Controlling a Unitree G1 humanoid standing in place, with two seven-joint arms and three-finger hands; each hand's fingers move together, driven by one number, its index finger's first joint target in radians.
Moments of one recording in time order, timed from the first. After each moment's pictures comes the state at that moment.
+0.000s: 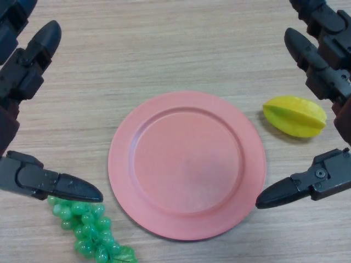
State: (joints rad) left arm -0.08 0.42 0.47 -0.98 -0.65 0.75 -0.12; right arm -0.17 -0.58 0.00 -1.00 0.53 0.71 -0.21
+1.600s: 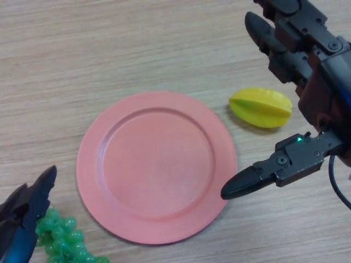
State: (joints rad) left arm 0.55 0.17 0.20 -0.63 0.73 0.01 -0.25; right arm -0.37 -0.40 0.11 -1.00 0.34 0.89 -0.09
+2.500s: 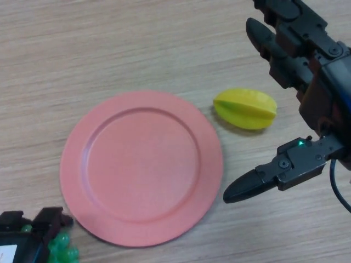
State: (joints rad) left arm 0.48 0.22 0.26 -0.29 1.15 -0.36 0.04; right arm -0.33 -0.40 0.10 -1.00 0.34 0.89 -0.09
